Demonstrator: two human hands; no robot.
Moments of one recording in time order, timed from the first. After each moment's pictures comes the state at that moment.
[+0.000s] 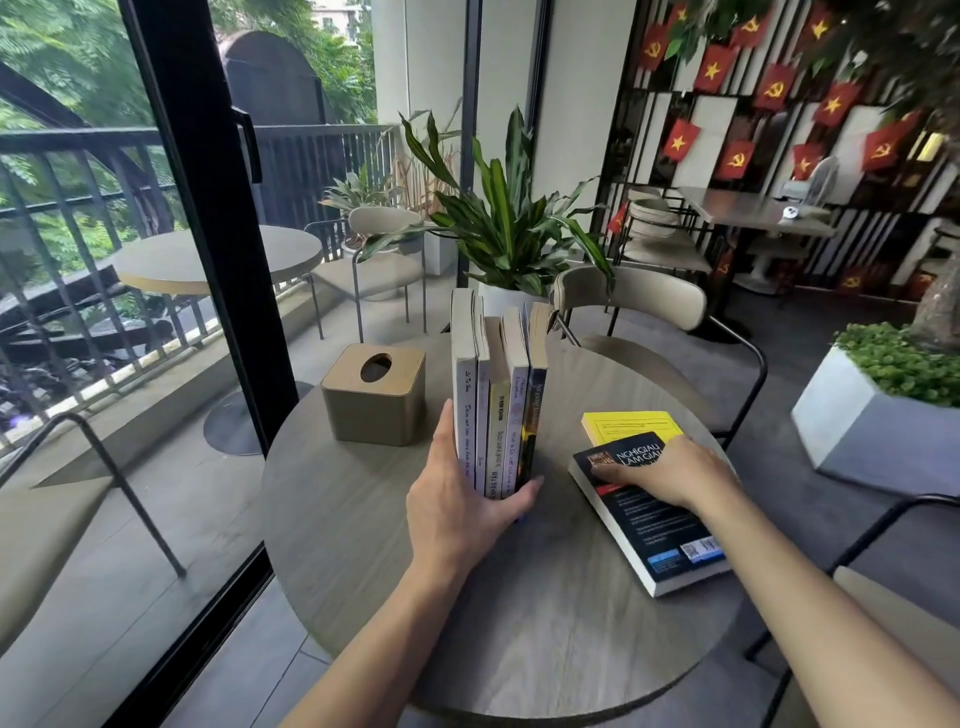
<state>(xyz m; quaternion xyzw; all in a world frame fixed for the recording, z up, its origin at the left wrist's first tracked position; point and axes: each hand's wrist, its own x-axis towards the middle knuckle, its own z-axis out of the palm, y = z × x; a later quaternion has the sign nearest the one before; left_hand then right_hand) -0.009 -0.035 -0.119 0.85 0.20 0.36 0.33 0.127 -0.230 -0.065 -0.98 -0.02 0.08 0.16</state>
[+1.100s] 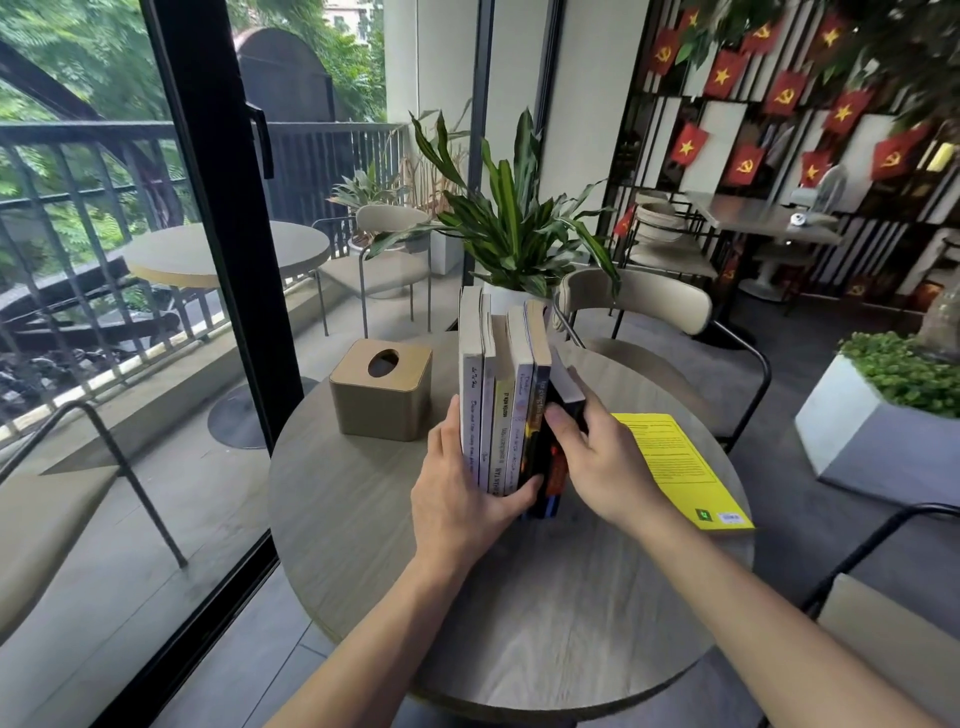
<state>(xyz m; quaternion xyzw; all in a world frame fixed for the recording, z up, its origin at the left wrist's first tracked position) -0.008 -0.035 -0.119 0.84 0.19 0.38 0.34 0.062 -0.168 -0.048 -0.82 -0.31 -0.02 0.48</state>
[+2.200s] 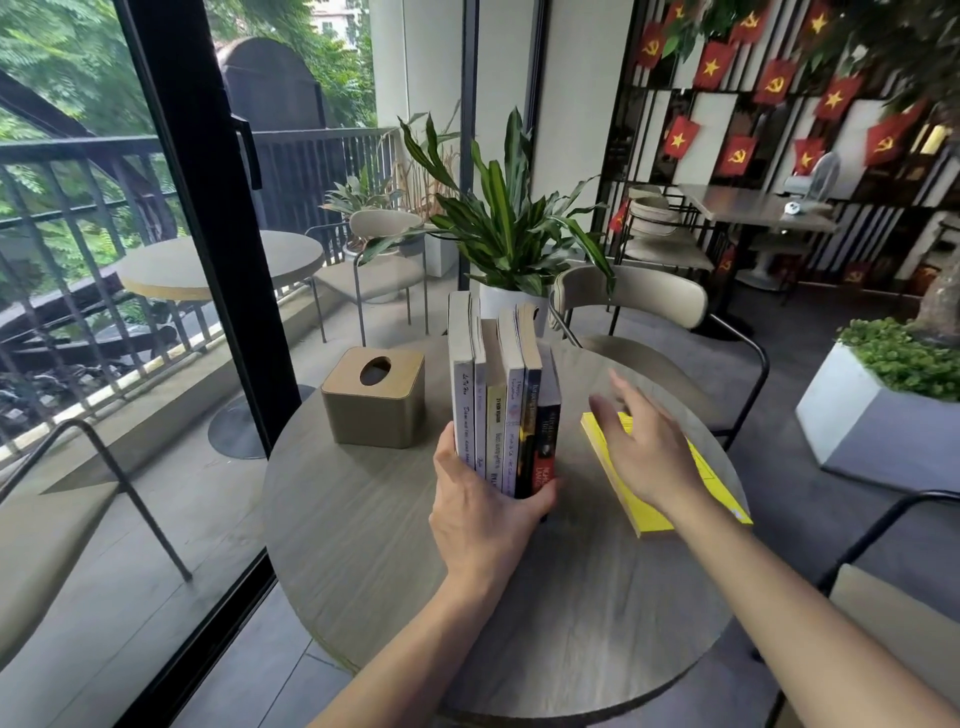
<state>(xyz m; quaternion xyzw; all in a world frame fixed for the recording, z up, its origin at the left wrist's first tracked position) -0.003 -0.071 -0.117 0.80 0.29 0.36 0.39 0.108 -0.204 -0.057 -0.90 -0.22 -0.08 0.37</state>
